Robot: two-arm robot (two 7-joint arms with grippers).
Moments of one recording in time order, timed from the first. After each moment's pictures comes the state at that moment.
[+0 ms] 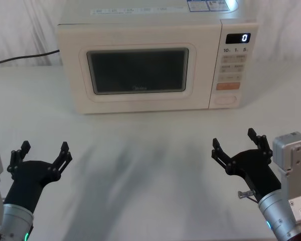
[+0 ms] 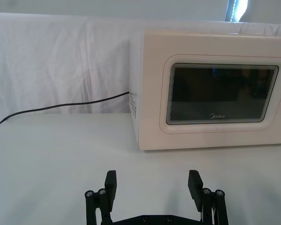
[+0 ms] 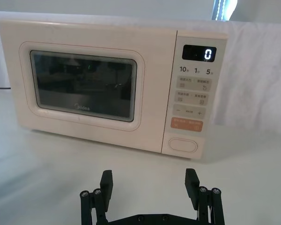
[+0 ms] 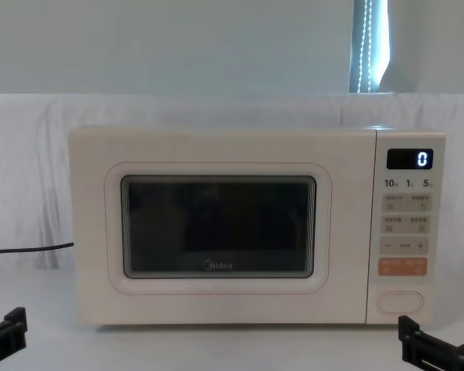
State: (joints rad) left arm 0.27 0.24 0.04 -1.85 -0.25 -0.02 -0.02; right arm -0.17 0.19 -0.26 -1.77 0.07 -0.06 -0.03
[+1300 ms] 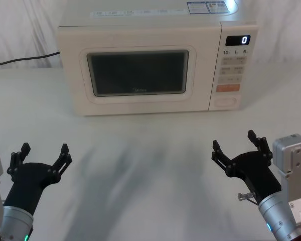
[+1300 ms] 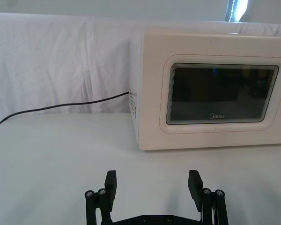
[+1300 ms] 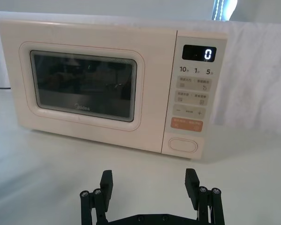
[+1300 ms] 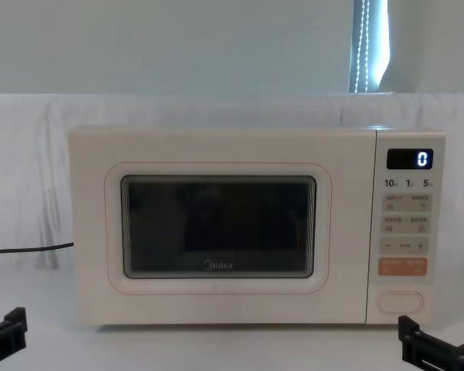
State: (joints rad) left arm 0.27 0.24 0.04 -1.85 -0.25 -0.02 -0.02; right arm -0.17 0.19 -0.26 -1.77 0.07 -0.06 -0.03
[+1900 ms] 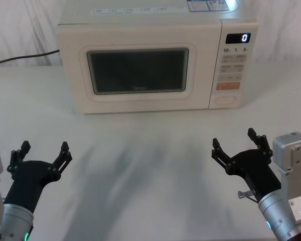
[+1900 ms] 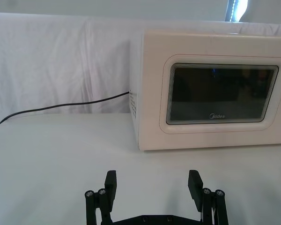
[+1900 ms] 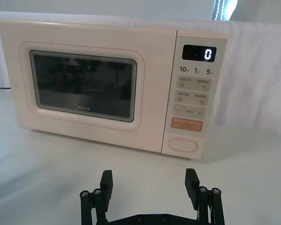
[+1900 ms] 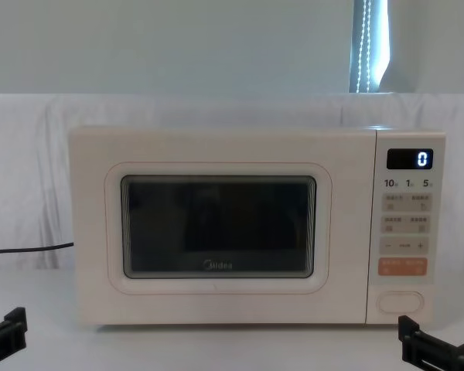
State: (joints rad) left arm 0.27 0.24 0.04 -1.85 -0.25 -0.02 -0.02; right arm -0.17 0.19 -0.26 -1.77 0.07 -0.06 -0.03
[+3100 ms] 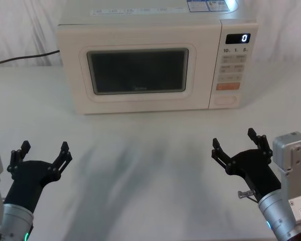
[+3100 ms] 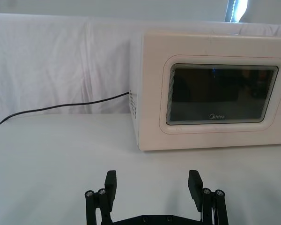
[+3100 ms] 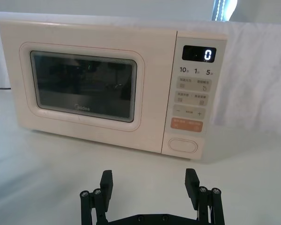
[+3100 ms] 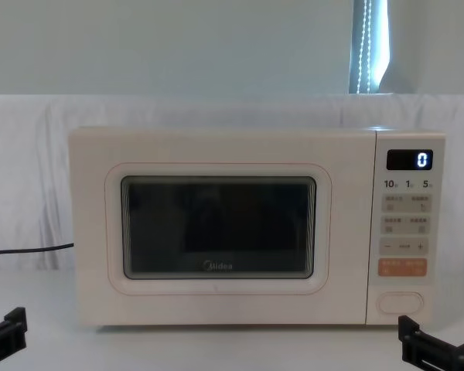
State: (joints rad) left arm 0.27 0.24 0.04 -1.85 -0.25 -0.02 -0.02; right arm -0.17 0.19 -0.26 -1.77 0.07 -0.06 -0.03
